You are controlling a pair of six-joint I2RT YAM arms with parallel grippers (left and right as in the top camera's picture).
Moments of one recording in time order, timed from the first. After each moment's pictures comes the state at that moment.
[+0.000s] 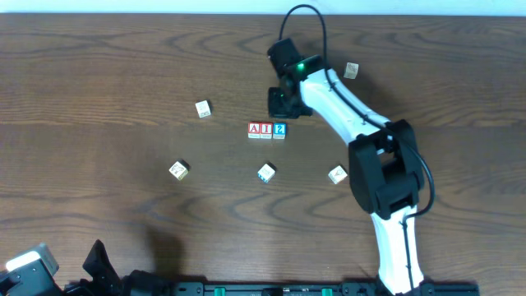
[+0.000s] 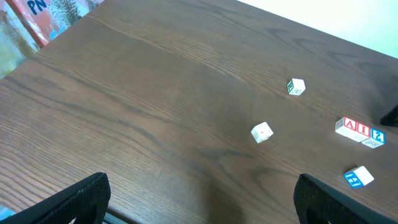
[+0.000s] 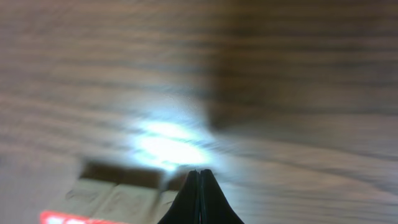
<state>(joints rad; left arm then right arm) -0.29 0.34 1.26 -1.58 -0.46 -0.50 0.43 2.28 1.86 -0.93 -0.03 0.48</state>
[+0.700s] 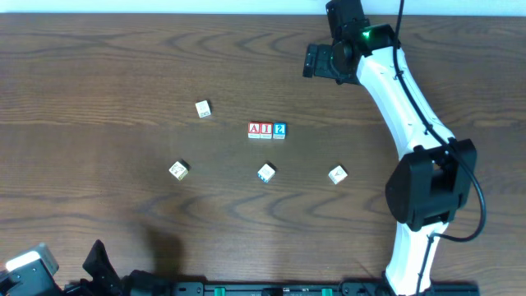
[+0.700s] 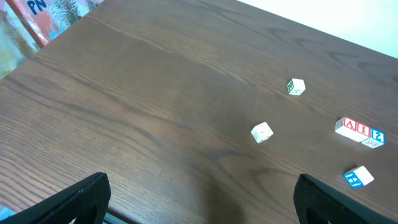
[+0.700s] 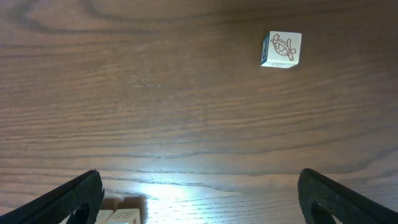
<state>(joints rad) -0.29 0.34 1.26 -1.58 -0.46 -0.50 0.27 2.10 1.95 -0.99 0.08 0.42</state>
